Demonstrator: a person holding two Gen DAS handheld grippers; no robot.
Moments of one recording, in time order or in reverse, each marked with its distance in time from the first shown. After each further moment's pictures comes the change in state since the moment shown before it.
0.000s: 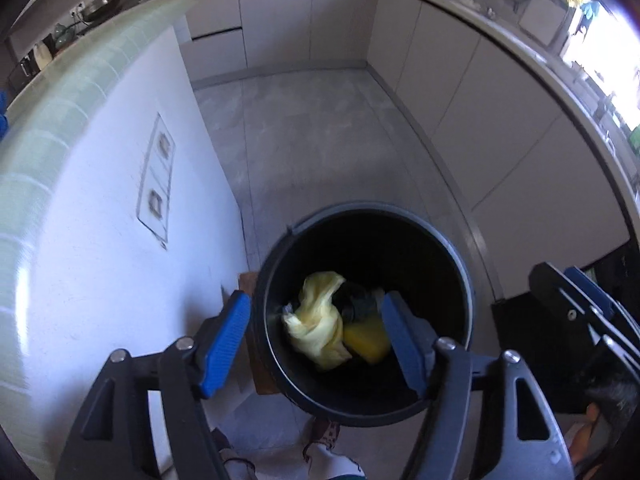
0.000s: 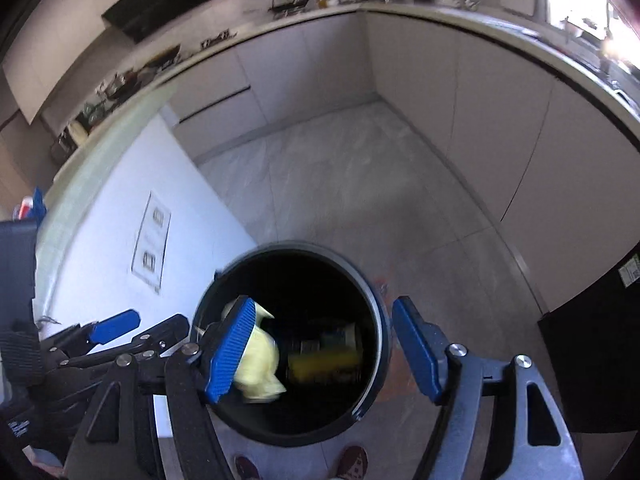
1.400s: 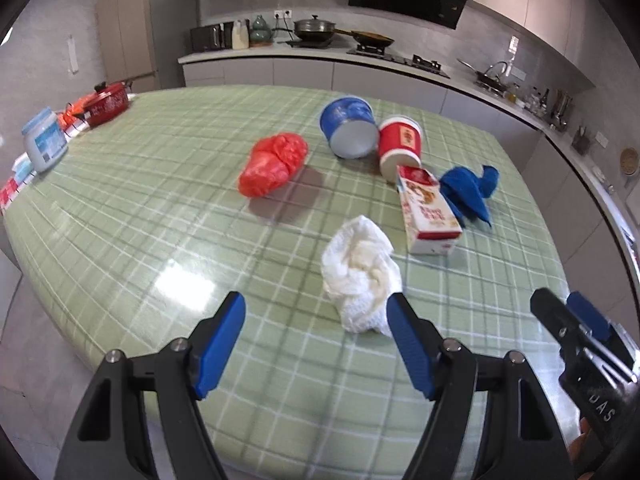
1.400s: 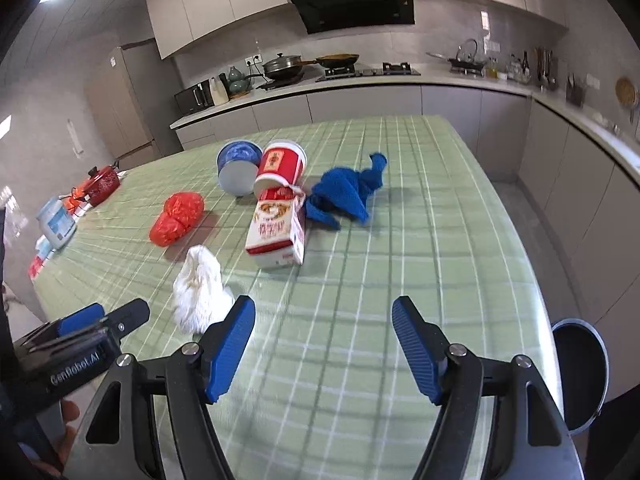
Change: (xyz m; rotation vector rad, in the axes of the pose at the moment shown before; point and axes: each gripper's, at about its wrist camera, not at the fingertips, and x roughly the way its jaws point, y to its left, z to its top) left arm -0.203 0.454 -0.084 -0.408 -0.277 0.262; right arm -0.071 0.509 -0.059 -0.373 -0.122 0.250
